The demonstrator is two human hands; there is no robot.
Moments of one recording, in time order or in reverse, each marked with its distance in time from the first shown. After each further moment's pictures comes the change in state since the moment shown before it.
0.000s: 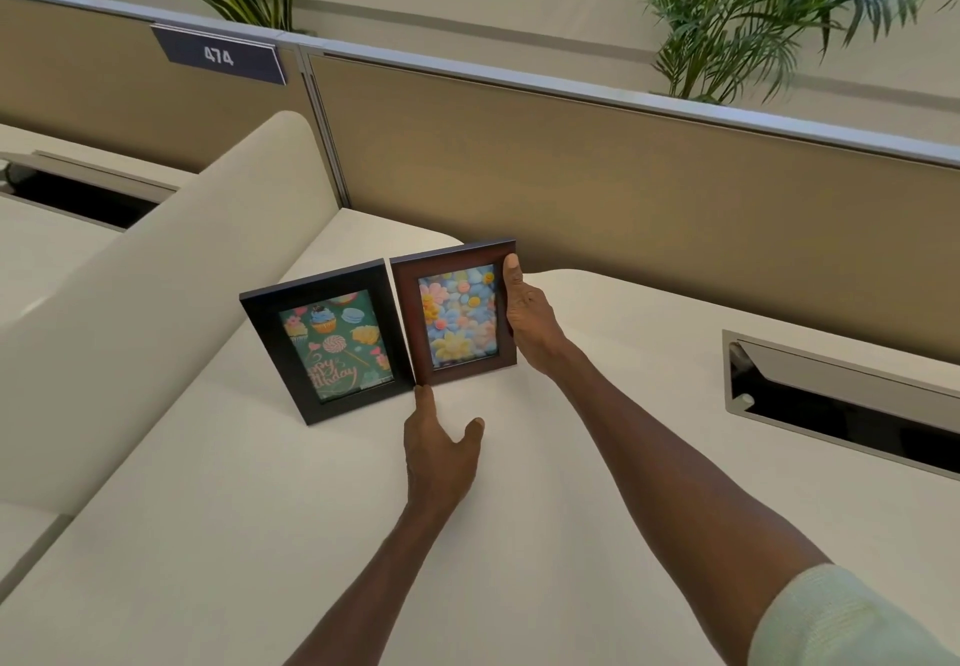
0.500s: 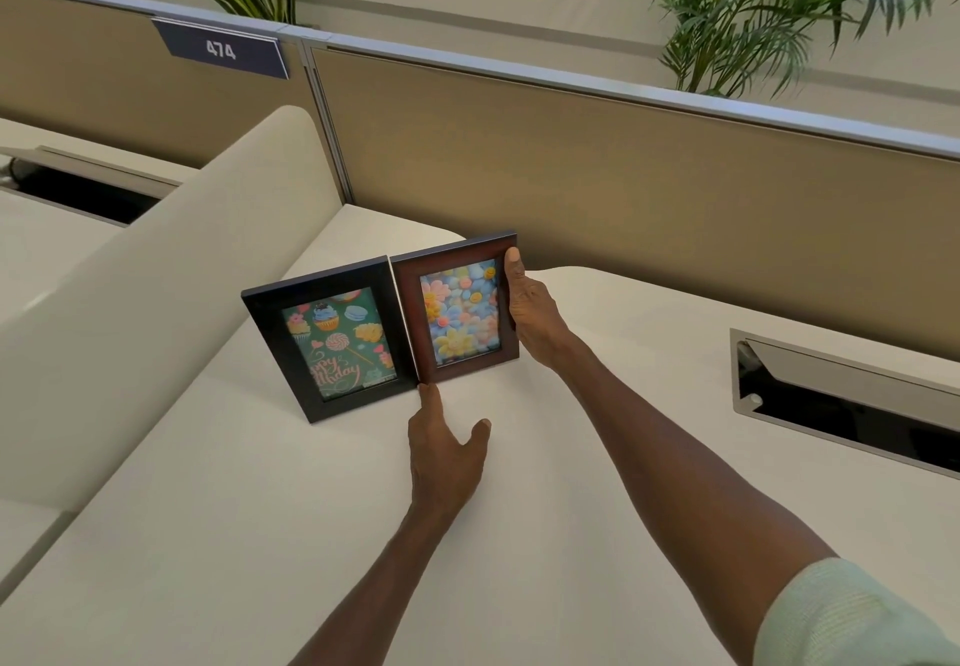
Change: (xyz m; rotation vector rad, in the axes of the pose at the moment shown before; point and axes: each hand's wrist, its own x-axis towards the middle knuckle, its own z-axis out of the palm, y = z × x) left_hand 0.000 -0.005 0.004 0.061 -0.005 0.033; right_hand 0.005 -0.005 0.004 -0.001 0.005 0.009
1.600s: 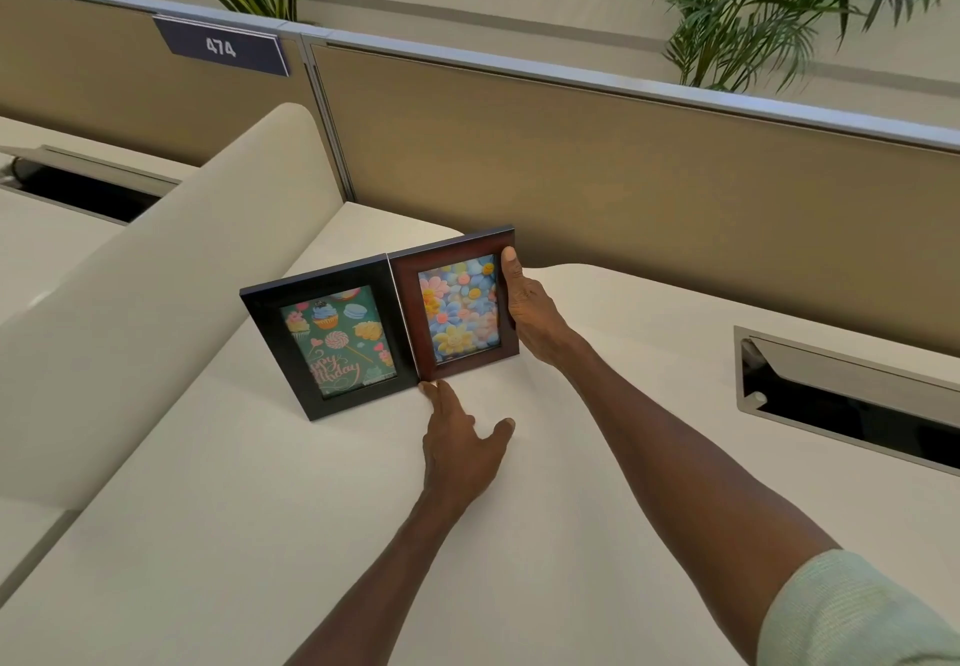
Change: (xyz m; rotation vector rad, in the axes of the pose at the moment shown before) left_hand 0.003 0.014 0.005 0.127 -0.157 0.010; right_hand 0.010 0.006 -0.001 -0.051 -0.052 0.023
